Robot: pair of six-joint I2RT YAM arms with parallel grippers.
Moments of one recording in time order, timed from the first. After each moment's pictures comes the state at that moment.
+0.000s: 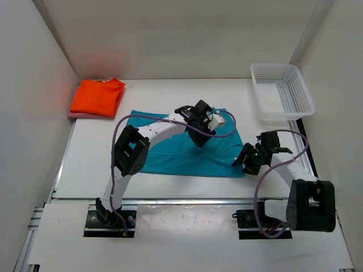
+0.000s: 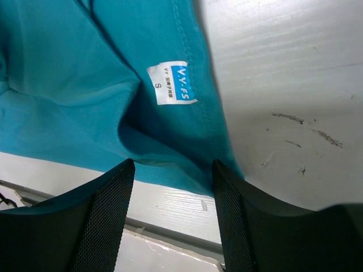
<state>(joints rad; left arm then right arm) -0.81 2.16 1.79 -0.71 0.18 0.26 0.01 1.22 0.56 -0.52 -0.38 0.48</state>
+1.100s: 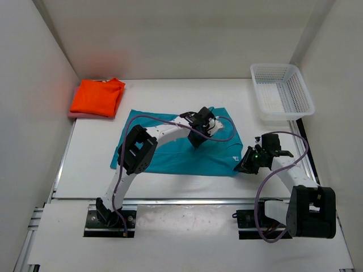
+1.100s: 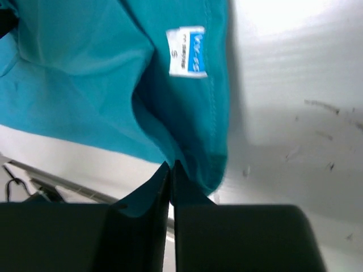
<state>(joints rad) -0.83 2.24 1.78 -0.67 0.04 0.24 0.01 1.18 0.52 -0.50 -0.46 0.46</state>
